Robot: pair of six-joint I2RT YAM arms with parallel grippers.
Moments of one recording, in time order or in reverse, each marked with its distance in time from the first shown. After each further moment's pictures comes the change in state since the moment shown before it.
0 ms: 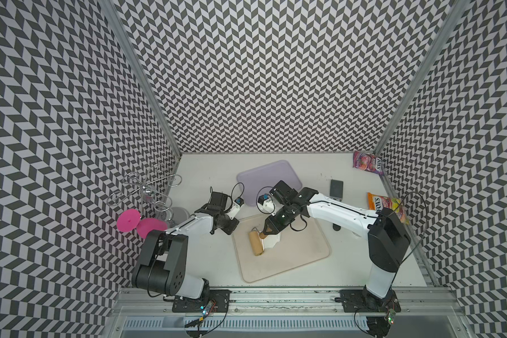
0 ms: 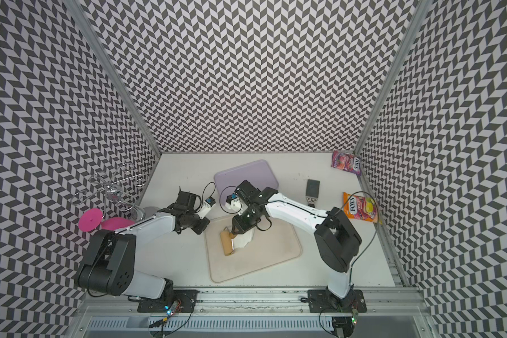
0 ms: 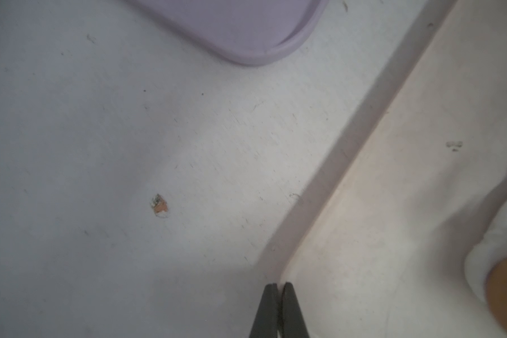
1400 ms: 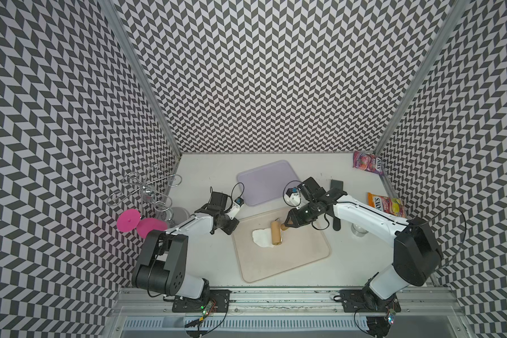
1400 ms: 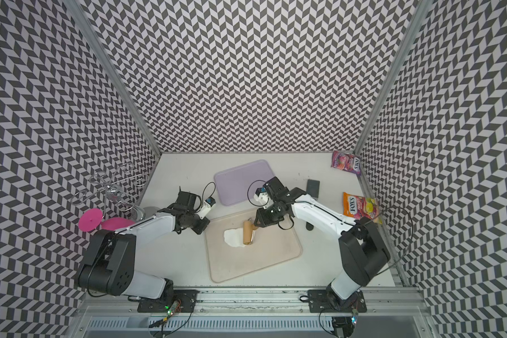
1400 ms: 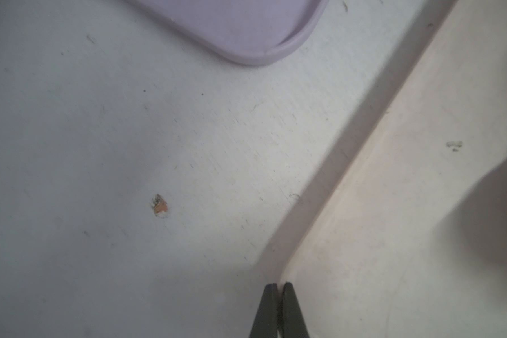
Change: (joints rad) left arm 0.000 0.000 0.000 0.000 0.000 0.000; right arm -0.219 -0.238 -0.240 0.032 0.077 0.115
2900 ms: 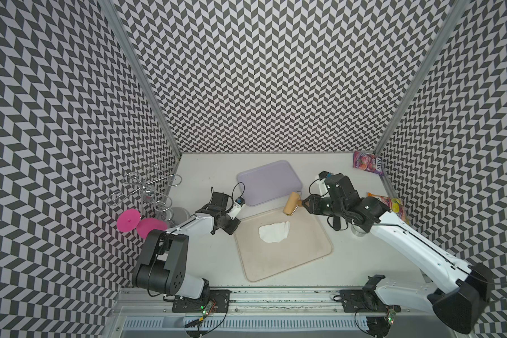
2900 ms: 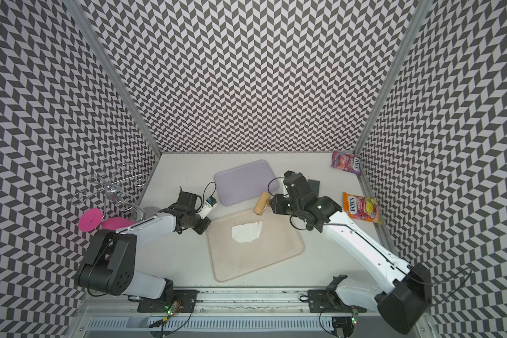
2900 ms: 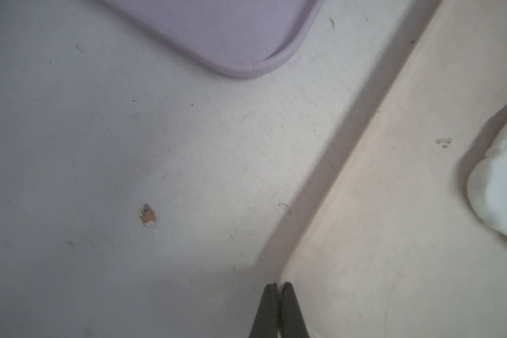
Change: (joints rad) left arm -0.005 0.003 -0.003 0.016 0.015 -0.022; right arm 0.040 -0.441 -0.109 0.076 0.386 0.453
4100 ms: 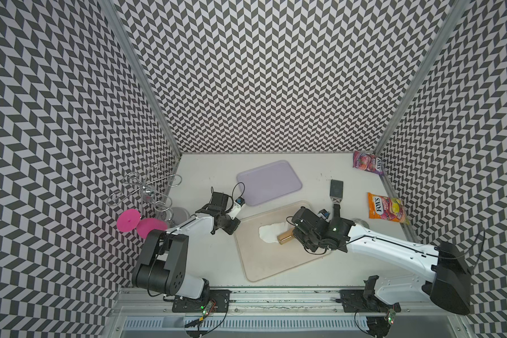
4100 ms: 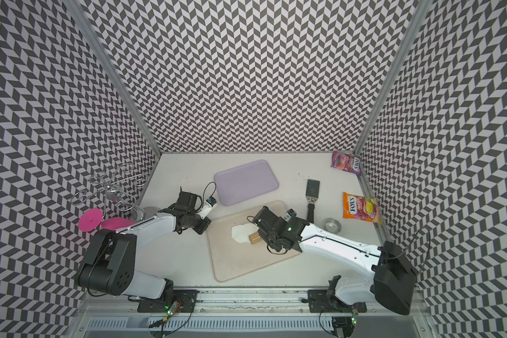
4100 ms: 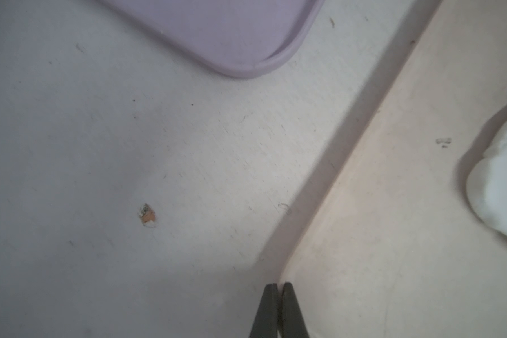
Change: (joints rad) left arm 0.000 0.000 0.000 0.000 0.000 0.000; right arm 0.307 0.181 -0.110 -0.052 0.235 0.913
